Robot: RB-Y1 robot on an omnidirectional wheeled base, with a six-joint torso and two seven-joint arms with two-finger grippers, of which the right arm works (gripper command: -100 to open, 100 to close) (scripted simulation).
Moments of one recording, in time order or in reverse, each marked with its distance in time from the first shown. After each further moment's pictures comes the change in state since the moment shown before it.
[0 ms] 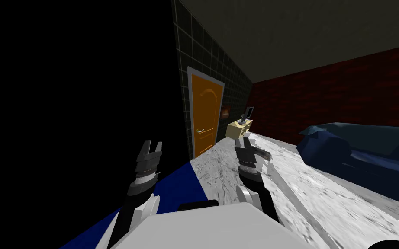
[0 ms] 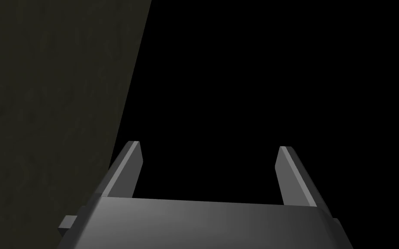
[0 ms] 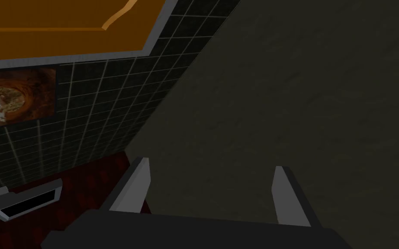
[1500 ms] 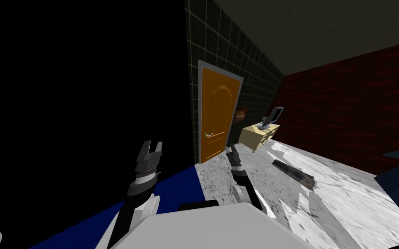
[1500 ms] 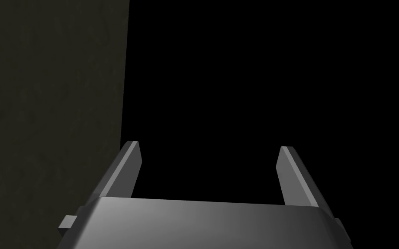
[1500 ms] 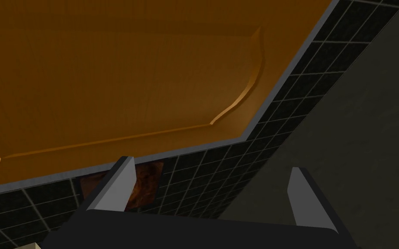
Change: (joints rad) arm -0.148 -0.131 0.013 0.423 -0.005 -0.033 -0.109
